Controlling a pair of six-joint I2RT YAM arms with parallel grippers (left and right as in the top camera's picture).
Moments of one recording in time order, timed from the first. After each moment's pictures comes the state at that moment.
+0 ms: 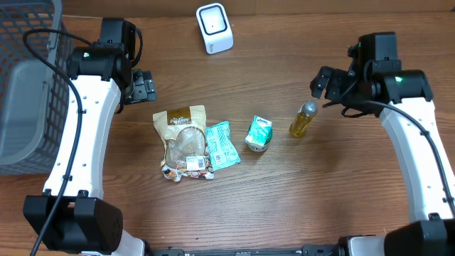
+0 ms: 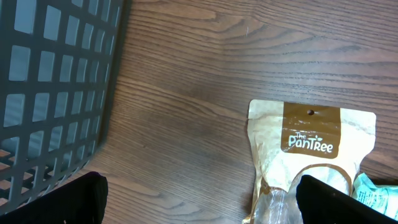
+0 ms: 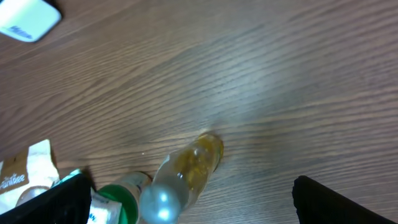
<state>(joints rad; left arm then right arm) -0.06 1.72 1.70 -1.27 -0.28 -0.30 0.05 1.56 1.46 -1.01 -0.09 0.36</state>
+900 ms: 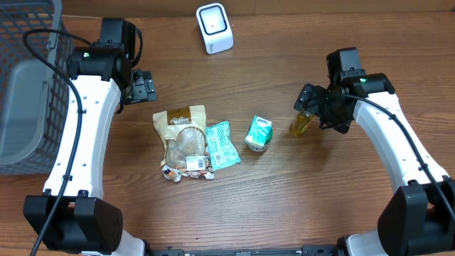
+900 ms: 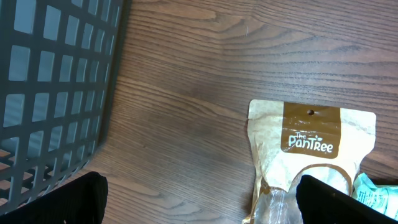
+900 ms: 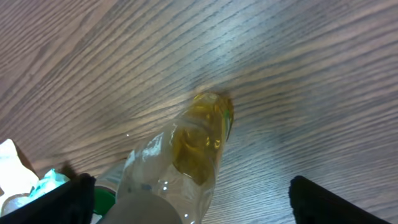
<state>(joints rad) -0.06 1.72 1.70 -1.27 -0.28 -0.30 0.13 1.66 1.32 -0.97 -0.10 0.60</state>
